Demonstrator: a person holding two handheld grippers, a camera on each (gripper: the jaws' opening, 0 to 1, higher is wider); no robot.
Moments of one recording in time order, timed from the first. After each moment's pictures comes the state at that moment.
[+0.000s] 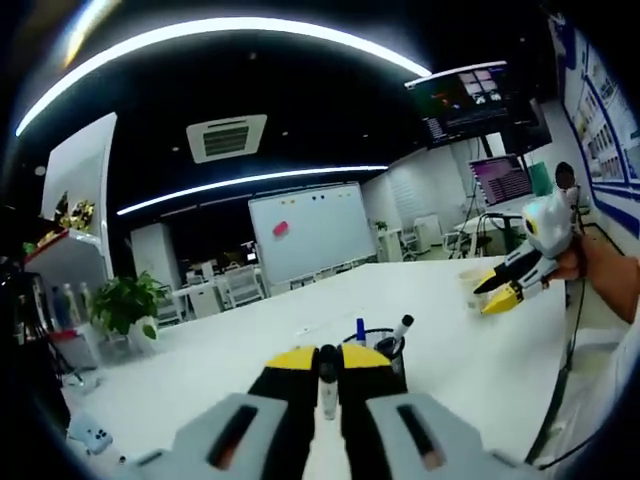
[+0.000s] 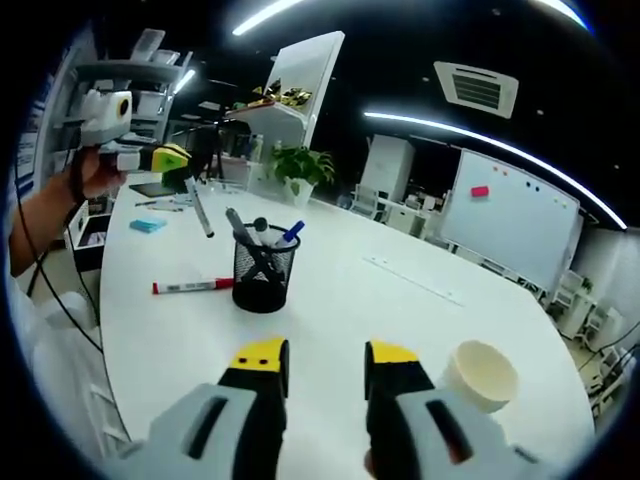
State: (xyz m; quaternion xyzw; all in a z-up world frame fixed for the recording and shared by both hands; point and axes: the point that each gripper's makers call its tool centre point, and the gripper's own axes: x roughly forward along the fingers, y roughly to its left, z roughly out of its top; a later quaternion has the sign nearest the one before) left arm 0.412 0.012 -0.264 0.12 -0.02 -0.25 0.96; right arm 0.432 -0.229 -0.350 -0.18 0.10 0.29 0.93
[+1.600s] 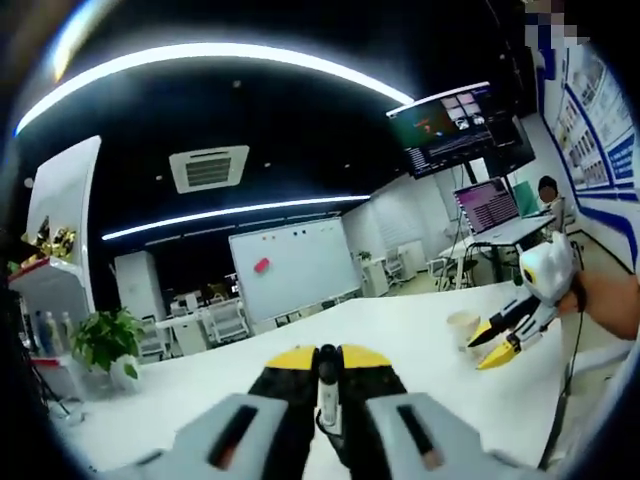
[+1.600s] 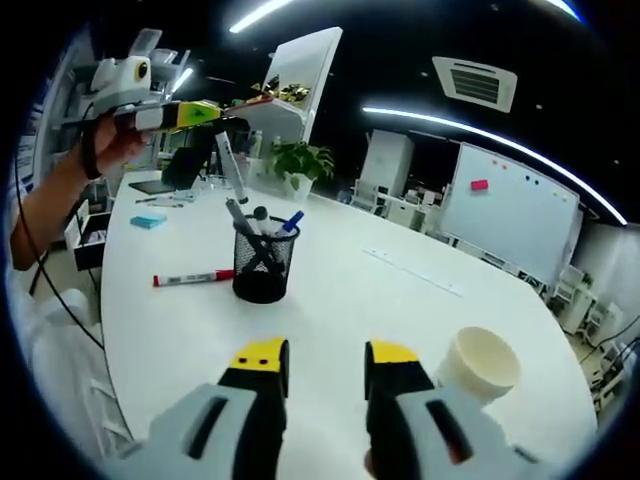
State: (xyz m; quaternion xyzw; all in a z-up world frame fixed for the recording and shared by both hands) left arm 0.427 -0.038 -0.214 0.12 -0.09 -0.29 0.94; right arm 0.430 -0.236 -0.360 -0.17 0.11 0.29 0.93
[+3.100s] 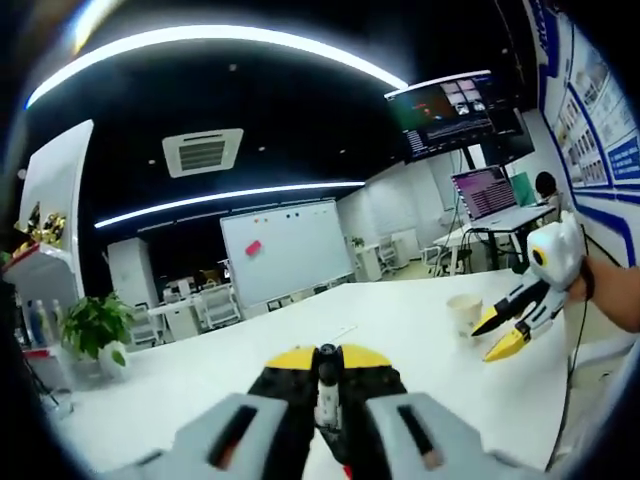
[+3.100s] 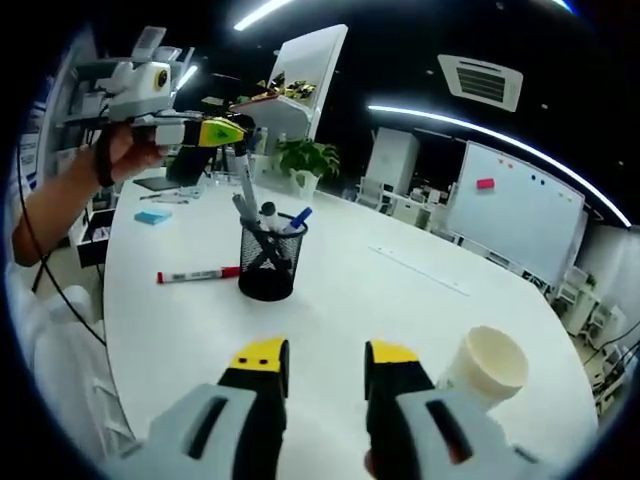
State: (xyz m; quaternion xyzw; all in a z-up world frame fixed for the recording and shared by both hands) left arm 0.449 -0.047 -0.243 0.12 -0.05 -0.30 0.94; right arm 0.429 -0.228 -0.364 -0.18 0.12 0.30 0.93
